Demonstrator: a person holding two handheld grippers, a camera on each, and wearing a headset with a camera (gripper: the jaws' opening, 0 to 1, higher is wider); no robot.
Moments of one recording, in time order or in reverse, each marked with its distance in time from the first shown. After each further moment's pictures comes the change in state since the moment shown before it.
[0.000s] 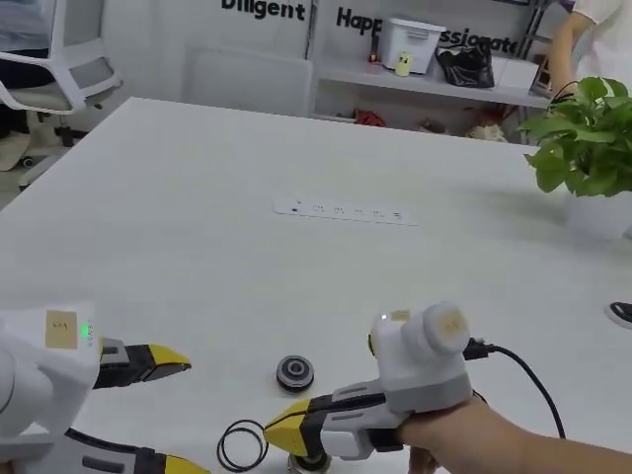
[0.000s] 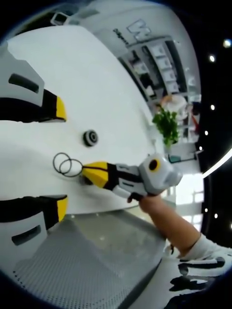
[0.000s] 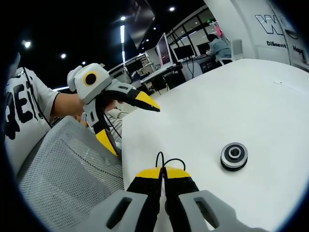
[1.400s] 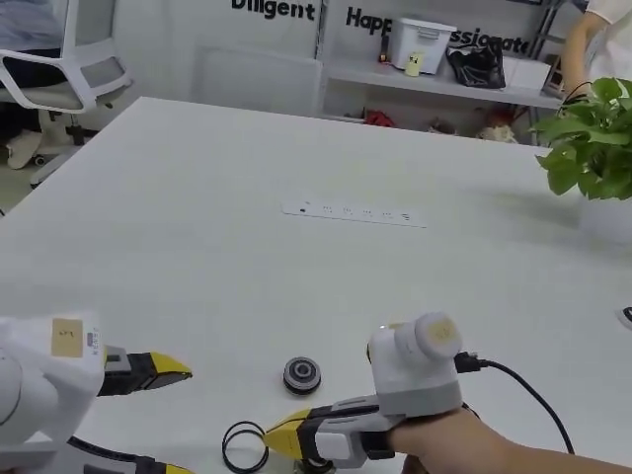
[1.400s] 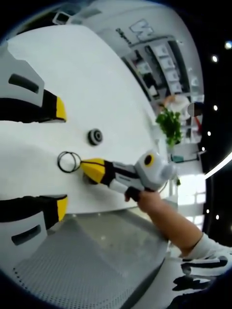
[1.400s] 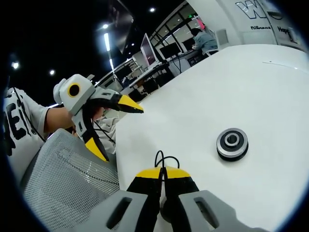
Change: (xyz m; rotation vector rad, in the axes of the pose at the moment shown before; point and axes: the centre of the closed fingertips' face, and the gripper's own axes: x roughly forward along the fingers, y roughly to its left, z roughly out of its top) left arm 0.001 -0.001 -0.009 -0.011 0.024 -0.002; right arm 0.011 -0.015 -0.009 0.153 -0.013 -0.029
